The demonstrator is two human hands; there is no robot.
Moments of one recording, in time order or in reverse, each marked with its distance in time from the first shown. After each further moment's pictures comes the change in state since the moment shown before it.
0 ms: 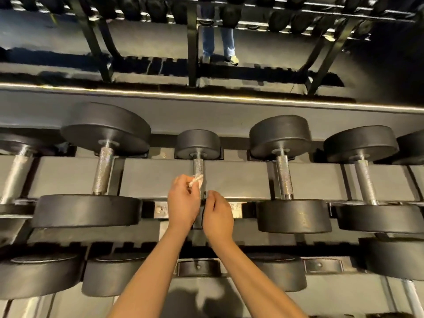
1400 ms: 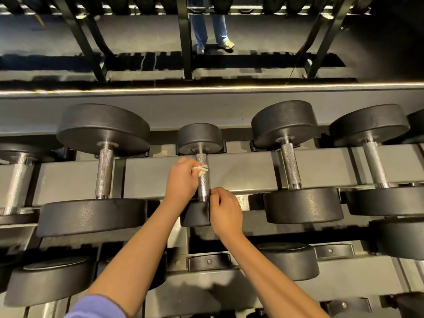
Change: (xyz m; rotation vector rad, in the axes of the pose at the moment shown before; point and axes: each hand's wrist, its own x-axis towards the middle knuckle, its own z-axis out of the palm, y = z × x) left_hand 0.055 0.002 -0.016 0.296 -0.244 0.239; right_hand 0.004 0.003 -0.001 -0.049 -0.026 -0.016
